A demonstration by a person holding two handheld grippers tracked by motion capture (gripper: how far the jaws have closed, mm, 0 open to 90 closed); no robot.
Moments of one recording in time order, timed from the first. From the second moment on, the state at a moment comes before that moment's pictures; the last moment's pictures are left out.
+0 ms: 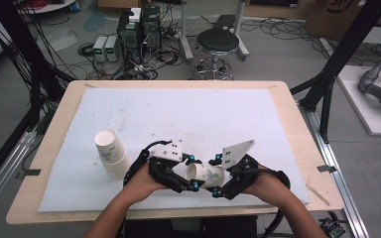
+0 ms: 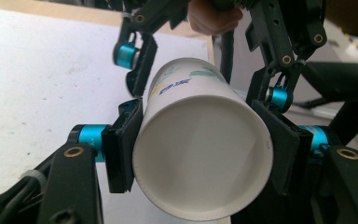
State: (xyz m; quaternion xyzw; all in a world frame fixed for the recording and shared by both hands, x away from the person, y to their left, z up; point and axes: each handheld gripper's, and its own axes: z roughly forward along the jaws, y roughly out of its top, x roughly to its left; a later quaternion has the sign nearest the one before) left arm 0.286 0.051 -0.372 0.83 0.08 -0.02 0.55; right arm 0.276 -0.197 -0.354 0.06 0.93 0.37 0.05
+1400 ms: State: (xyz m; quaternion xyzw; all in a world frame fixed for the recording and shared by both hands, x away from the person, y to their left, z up) left arm 0.280 0.063 -0.381 0.75 0.05 -0.04 0.66; right arm 0.266 -0.237 -0.390 0.11 0.80 0.58 0.01
